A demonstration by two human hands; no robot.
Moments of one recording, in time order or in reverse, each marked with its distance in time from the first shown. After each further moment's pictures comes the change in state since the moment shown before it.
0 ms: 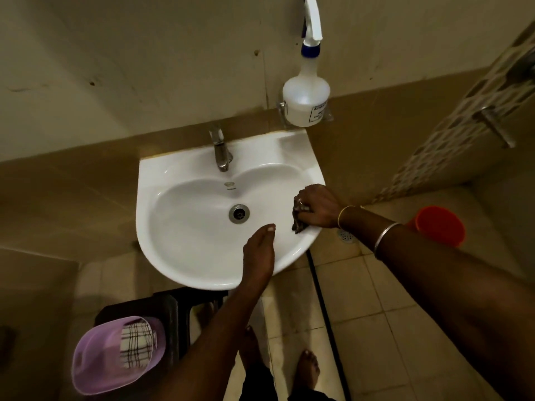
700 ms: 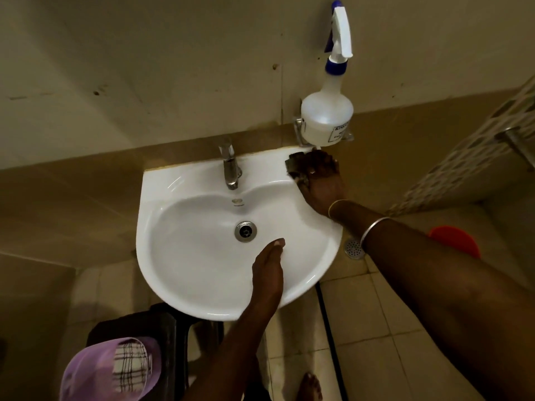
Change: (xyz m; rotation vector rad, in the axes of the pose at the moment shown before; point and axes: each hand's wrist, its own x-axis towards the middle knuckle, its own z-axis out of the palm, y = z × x) left_hand 0.022 0.001 0.009 -0.222 0.005 -0.132; right_hand 0.091 0.029 -0.001 -0.180 0.381 0.230
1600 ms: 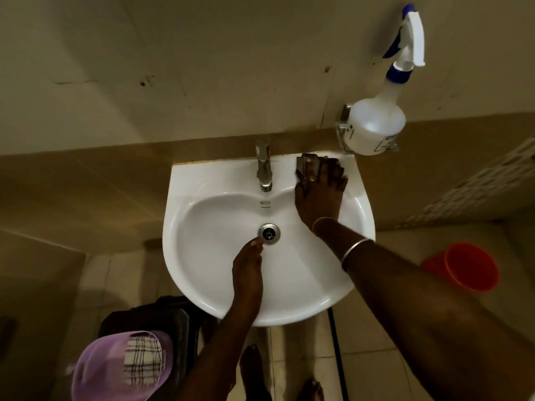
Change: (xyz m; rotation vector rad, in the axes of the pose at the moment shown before) left_hand 0.020 0.036 -0.078 -0.230 0.150 -0.013; right_hand 0.010 -0.101 0.028 0.062 0.083 0.319
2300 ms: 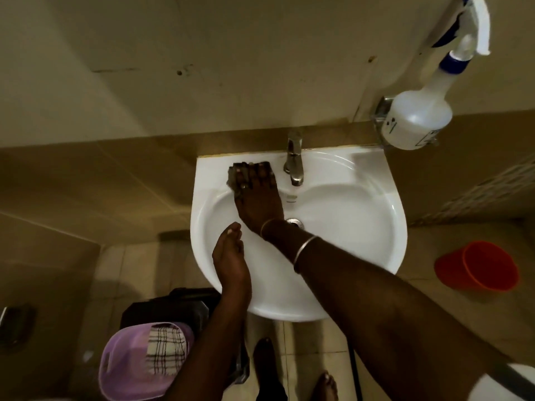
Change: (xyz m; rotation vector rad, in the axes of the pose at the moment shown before) left_hand 0.035 0.036 -0.067 -0.096 0.266 0.115; right_hand -0.038 -0.183 0.046 0.106 -0.027 -0.482
